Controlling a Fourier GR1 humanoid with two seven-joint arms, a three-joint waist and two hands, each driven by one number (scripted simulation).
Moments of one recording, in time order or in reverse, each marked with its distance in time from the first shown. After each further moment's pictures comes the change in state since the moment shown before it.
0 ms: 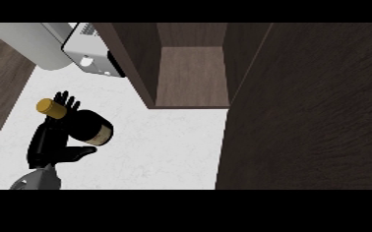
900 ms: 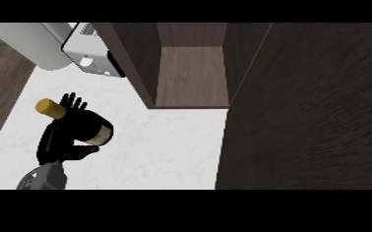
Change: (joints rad) left arm -0.098 0.035 0.000 0.264 0.013 -0.074 -0.141; right arm -0.016 -0.007 -0.002 -0.001 0.005 -0.007 0.017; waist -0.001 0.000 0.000
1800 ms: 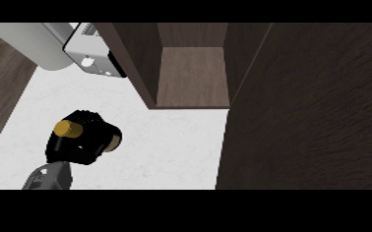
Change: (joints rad) left arm 0.002 0.000 -0.107 -0.018 -0.115 0.042 -0.163; right arm -0.027 -0.004 -0.012 0.002 0.000 -0.012 0.030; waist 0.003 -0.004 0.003
